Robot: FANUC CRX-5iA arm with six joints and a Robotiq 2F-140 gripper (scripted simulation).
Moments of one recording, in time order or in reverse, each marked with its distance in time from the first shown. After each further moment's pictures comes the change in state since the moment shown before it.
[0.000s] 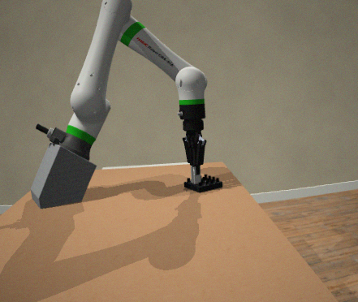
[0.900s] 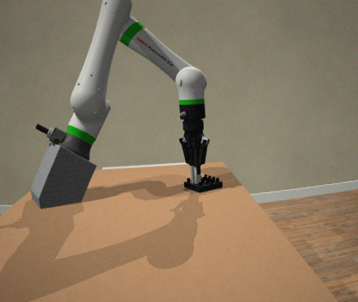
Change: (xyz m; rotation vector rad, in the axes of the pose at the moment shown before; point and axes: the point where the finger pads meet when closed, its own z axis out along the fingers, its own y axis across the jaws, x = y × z) arm 0.000 0.000 0.000 -0.003 -0.002 -0.310
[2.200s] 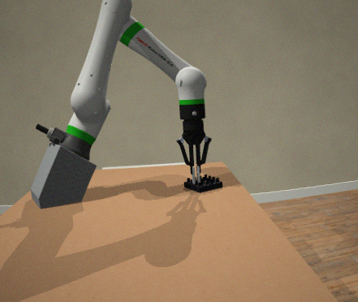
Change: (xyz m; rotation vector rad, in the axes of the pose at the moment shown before) arm 0.000 0.000 0.000 -0.001 -0.002 -0.857
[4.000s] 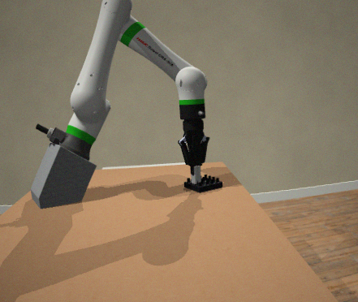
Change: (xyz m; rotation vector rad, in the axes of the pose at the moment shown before) arm 0.000 0.000 0.000 -0.002 0.005 -0.463
